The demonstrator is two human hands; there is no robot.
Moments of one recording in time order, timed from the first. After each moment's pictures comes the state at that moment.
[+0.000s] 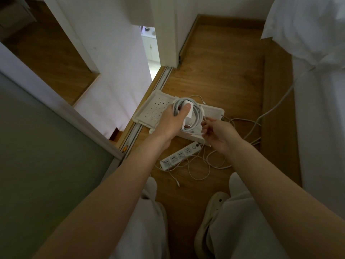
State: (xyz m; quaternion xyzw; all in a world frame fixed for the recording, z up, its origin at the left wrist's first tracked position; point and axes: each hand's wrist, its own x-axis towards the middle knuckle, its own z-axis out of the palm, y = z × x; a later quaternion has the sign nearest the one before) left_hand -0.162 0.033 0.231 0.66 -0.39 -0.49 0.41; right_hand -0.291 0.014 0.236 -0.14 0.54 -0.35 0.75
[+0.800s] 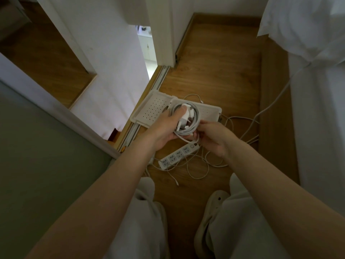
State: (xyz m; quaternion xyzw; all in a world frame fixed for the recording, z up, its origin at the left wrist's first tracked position) left_hand -0.159 0.037 0.238 0.61 -0.32 -0.62 0.38; right_hand -0.292 0.017 0.224 -0.29 0.49 -0.27 0.78
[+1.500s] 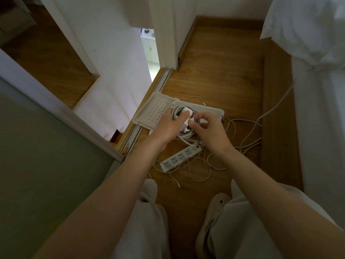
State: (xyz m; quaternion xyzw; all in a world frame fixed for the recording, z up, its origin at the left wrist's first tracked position) left_hand -0.158 0.037 0.233 0.68 -0.43 -0.46 0.37; right_hand -0.286 0.030 0.228 -0.59 0.51 -0.33 0.54
